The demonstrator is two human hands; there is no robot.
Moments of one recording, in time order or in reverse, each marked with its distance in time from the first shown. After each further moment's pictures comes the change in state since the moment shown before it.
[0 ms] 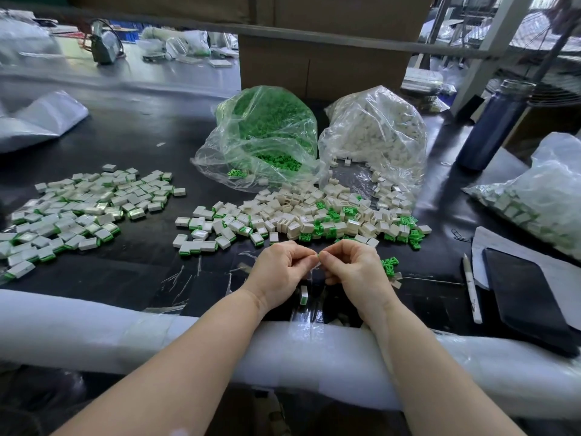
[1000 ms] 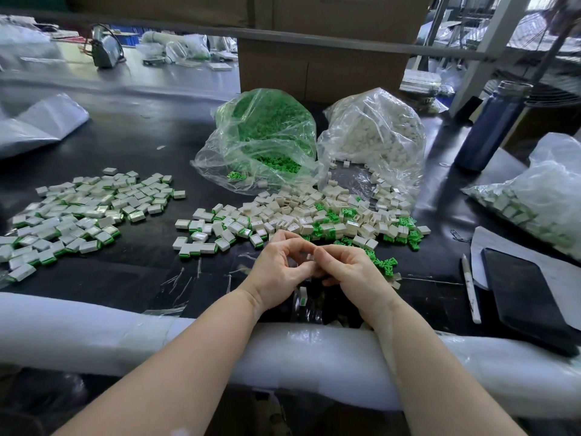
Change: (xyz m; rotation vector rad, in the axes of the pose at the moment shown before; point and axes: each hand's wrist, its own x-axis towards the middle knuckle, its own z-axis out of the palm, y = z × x) left_hand -0.002 0.007 -0.005 -0.213 -0.039 -0.022; right_hand -0.001 -0.005 -0.002 0.059 -0.227 0.016
